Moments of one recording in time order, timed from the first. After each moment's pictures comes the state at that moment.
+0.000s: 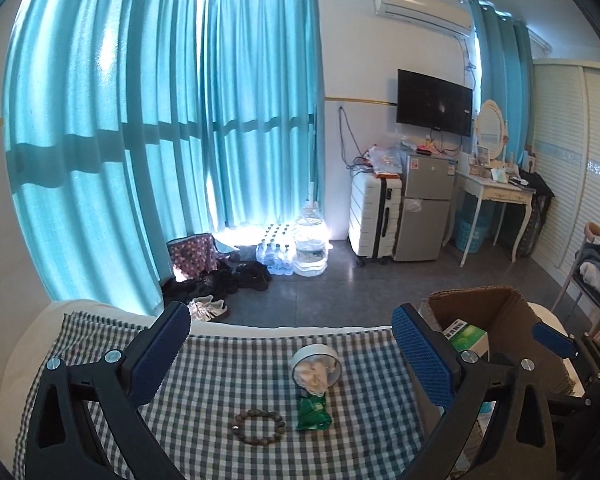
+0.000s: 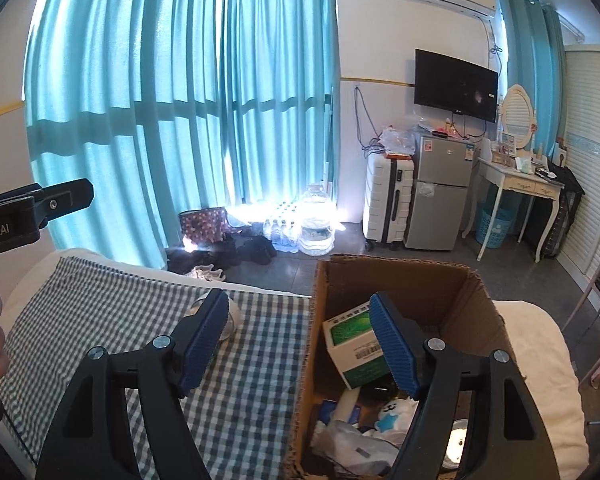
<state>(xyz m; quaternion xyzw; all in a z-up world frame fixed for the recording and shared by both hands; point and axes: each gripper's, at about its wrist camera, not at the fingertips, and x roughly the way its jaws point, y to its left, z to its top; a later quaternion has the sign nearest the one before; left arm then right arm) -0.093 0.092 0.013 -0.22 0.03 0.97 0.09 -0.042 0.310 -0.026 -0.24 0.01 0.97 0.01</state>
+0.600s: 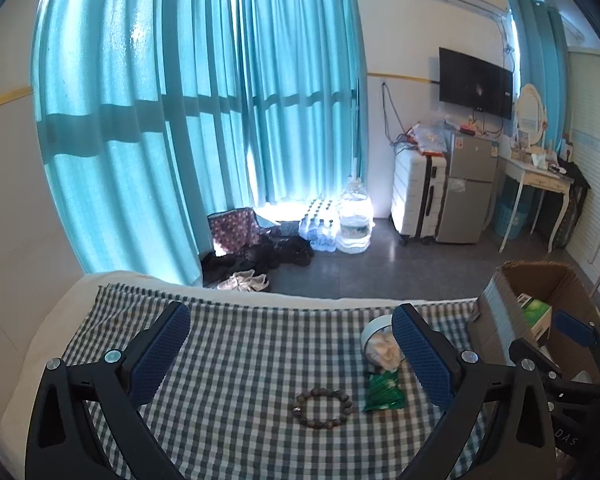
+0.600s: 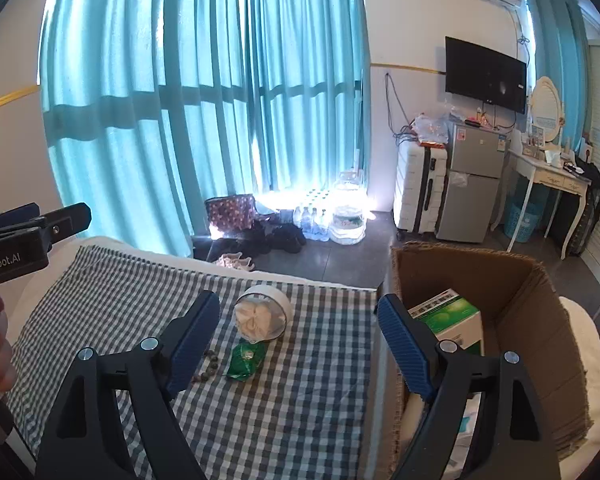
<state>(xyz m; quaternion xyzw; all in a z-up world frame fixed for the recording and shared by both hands) -0.116 0.037 -0.034 -0.27 0.04 0.96 0.02 -0.081 0.256 -0.057 -0.27 0.02 0.96 -0.03</state>
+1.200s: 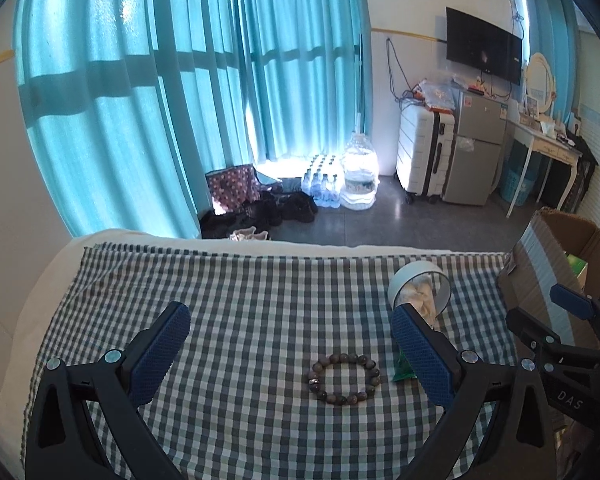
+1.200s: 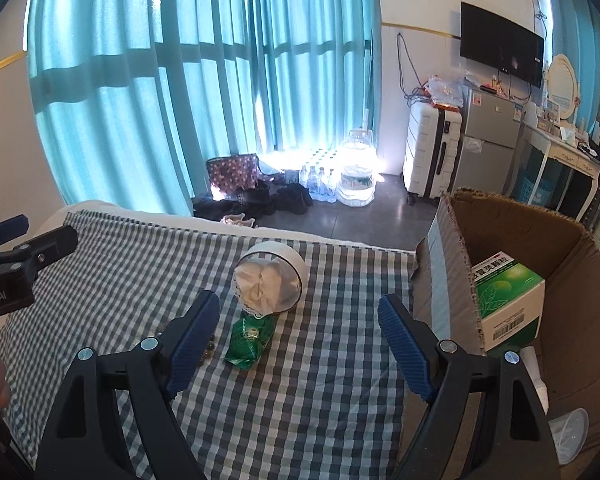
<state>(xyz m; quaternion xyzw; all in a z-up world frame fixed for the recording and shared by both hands) -0.155 0.016 -0.104 -0.34 0.05 0.94 0.03 -0.132 0.238 -0.118 -0.34 0.01 0.94 -0.03</state>
